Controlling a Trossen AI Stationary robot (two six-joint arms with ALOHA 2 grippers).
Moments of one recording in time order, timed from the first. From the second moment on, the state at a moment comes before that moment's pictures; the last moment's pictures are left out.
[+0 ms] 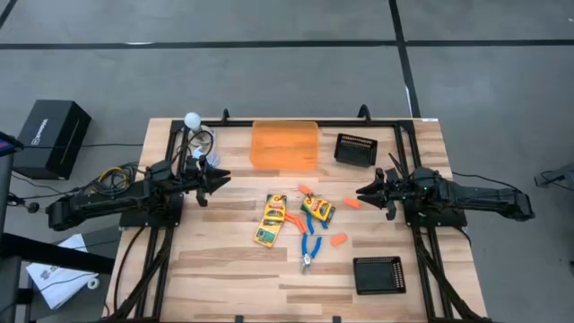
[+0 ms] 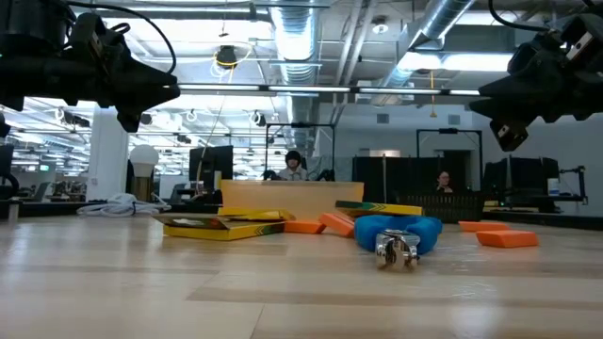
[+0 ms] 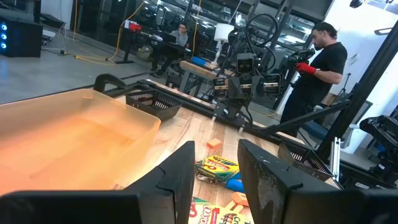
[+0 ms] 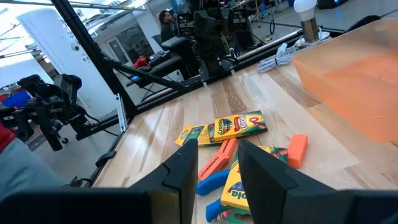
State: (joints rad) left arm 0.32 0.30 0.01 0.32 0.13 -0.35; right arm -0.14 0.14 0.01 0.04 -0.18 0.41
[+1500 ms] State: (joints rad) left arm 0.33 0.30 0.01 0.36 0.10 -0.05; right arm -0.14 0.14 0.01 0.31 -0.16 0.41
